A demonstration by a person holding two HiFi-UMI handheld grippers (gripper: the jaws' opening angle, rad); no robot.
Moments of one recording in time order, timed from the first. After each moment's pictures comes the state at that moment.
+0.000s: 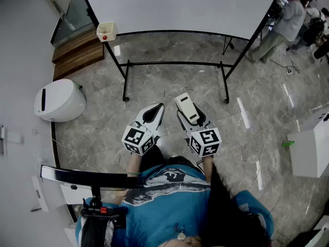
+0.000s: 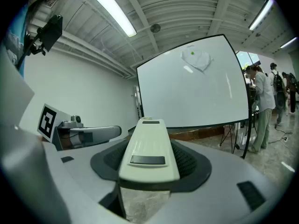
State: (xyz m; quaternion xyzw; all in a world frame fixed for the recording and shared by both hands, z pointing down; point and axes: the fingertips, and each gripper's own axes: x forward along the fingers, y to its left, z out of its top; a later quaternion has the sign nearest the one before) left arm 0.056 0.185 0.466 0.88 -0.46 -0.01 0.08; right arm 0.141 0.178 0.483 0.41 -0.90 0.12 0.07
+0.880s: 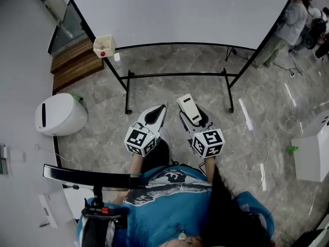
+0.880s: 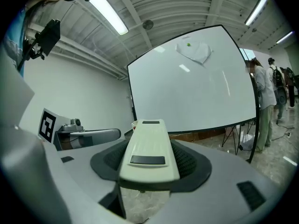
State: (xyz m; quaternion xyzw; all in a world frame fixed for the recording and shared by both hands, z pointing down) left arm 0.019 0.057 0.469 0.89 -0.45 0.01 0.07; right arm 0.106 0.050 0.484 0.43 -0.89 0.13 0.05
